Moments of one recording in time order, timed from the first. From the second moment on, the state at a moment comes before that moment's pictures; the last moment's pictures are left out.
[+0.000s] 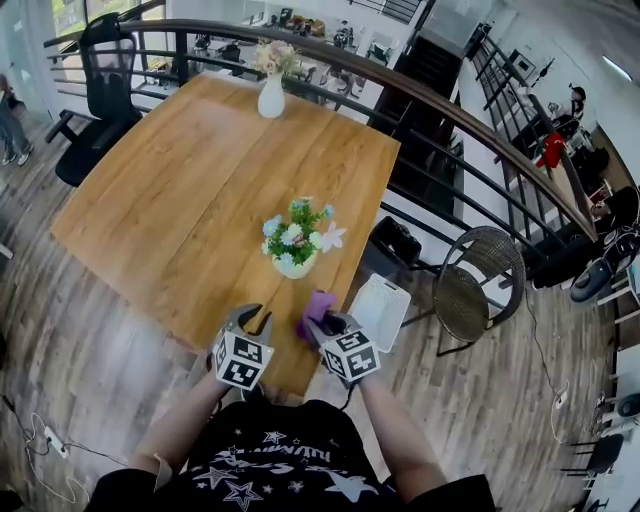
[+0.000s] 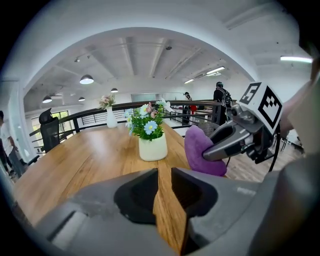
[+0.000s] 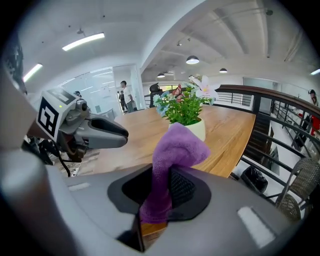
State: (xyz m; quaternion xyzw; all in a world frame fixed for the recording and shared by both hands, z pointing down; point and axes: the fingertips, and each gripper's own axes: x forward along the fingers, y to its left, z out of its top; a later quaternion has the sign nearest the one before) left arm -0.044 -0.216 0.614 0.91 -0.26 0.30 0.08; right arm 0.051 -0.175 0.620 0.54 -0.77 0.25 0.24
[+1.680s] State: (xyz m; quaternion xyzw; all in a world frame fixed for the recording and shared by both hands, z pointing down) left arm -0.060 0.041 0.524 0.85 -0.47 0.21 0.09; right arm 0.093 0.074 0.561 0.45 -0.85 0.21 0.17
